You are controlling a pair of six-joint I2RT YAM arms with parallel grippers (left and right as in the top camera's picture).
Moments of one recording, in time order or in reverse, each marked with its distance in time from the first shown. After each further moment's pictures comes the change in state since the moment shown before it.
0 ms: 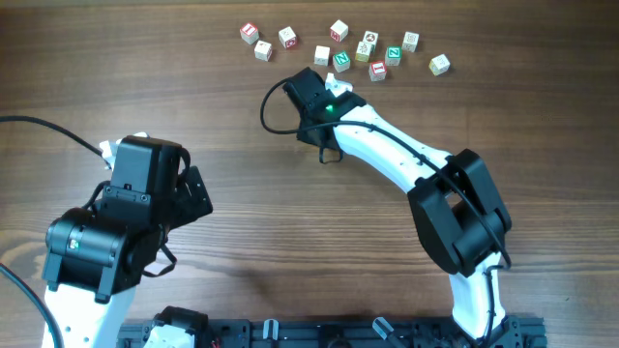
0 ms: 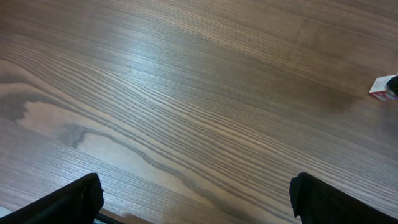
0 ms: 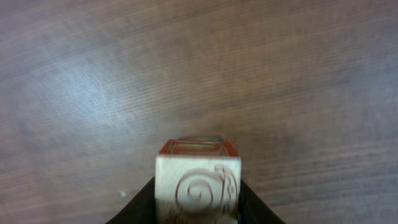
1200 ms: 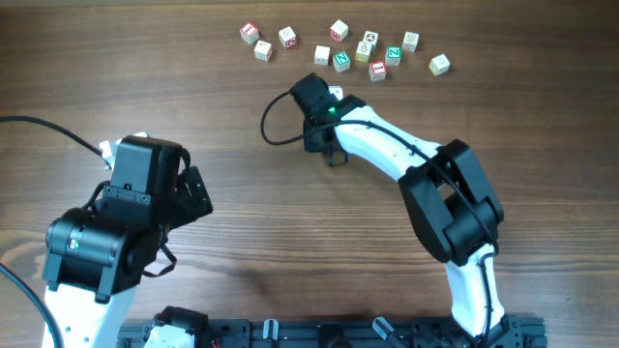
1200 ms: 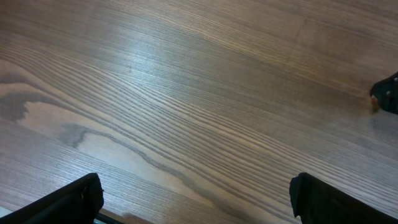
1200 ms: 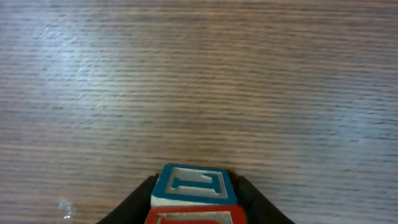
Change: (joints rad) left arm 0.000 0.000 0.000 0.000 0.000 0.000; right arm -0.033 0.062 -0.026 0.069 -0.034 -0.315
